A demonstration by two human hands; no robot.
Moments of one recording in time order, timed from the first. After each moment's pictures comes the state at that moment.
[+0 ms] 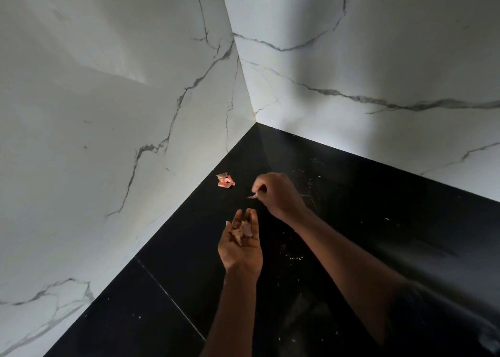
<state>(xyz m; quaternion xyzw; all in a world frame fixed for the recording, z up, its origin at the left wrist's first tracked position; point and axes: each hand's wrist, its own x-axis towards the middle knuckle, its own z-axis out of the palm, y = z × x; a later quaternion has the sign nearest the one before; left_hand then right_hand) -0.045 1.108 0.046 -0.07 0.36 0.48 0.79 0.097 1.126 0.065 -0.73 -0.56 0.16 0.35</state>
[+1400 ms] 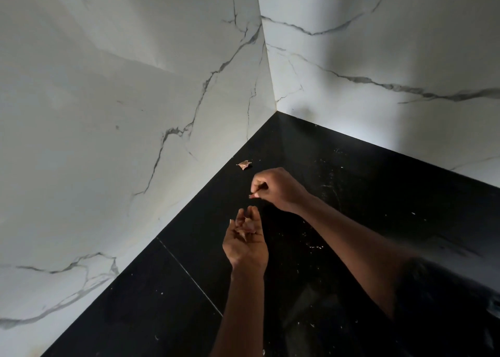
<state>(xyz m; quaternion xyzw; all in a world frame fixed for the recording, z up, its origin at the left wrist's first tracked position) -0.082 1.114 0.038 -0.14 0.36 0.54 0.75 0.073 1.152 0.050 -0.62 -0.66 0.24 0.35</state>
